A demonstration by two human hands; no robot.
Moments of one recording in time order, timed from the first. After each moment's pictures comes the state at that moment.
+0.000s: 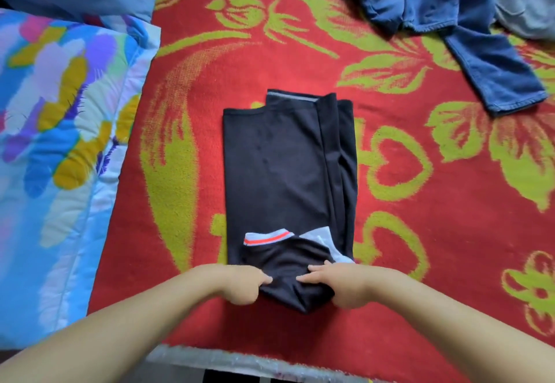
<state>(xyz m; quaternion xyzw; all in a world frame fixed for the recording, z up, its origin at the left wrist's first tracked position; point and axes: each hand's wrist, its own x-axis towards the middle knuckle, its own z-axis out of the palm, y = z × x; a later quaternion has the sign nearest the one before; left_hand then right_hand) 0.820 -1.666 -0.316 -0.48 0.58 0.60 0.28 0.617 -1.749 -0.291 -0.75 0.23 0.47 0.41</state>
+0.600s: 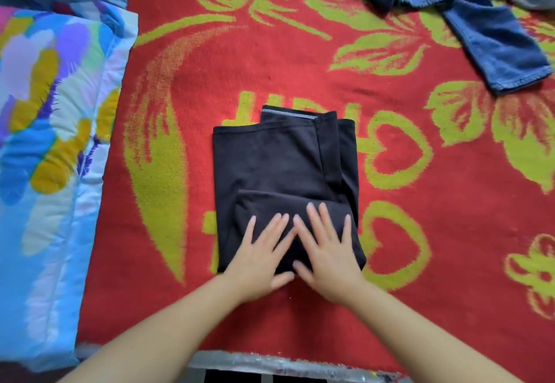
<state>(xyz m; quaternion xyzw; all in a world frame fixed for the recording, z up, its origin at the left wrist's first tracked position) 0.796 -1.656 -0.358 -0.59 0.79 0.15 0.06 0.616 -1.716 -0.338 -0.89 0.41 0.09 0.15</state>
